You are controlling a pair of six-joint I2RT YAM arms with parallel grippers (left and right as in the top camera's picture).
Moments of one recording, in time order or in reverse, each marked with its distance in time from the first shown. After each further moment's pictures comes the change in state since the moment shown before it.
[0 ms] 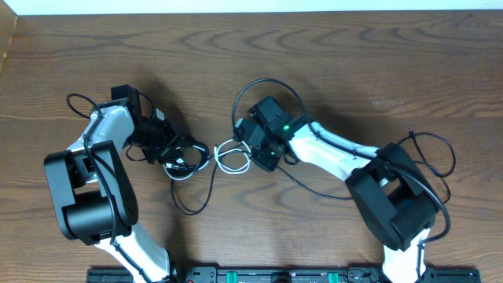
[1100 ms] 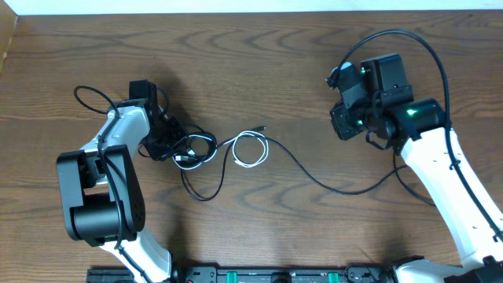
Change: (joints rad) left arm -0.104 -0.026 -0.028 0.106 -0.270 -0.132; right arm -0.390 -0.538 -0.005 -0.333 0.039 0.181
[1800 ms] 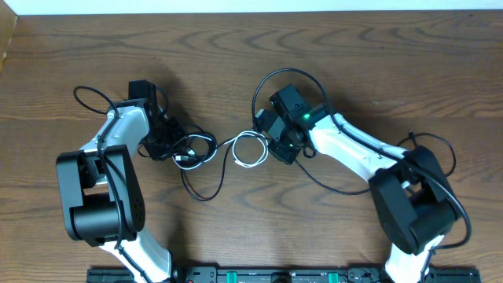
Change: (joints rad) left arm 0.001 0.000 0.000 0.000 0.007 0.000; right arm 0.302 0.483 -0.001 0.220 0.005 -0.224
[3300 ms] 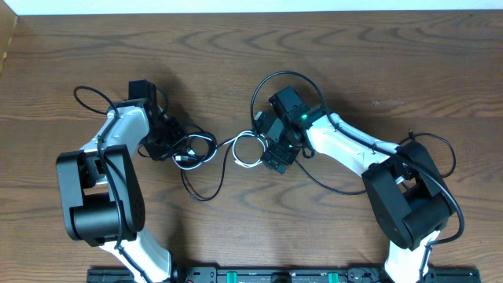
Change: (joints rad) left arm 0.000 0.000 0.000 0.000 0.000 0.000; right arm 0.000 0.032 0.000 0.021 -0.012 -0.038
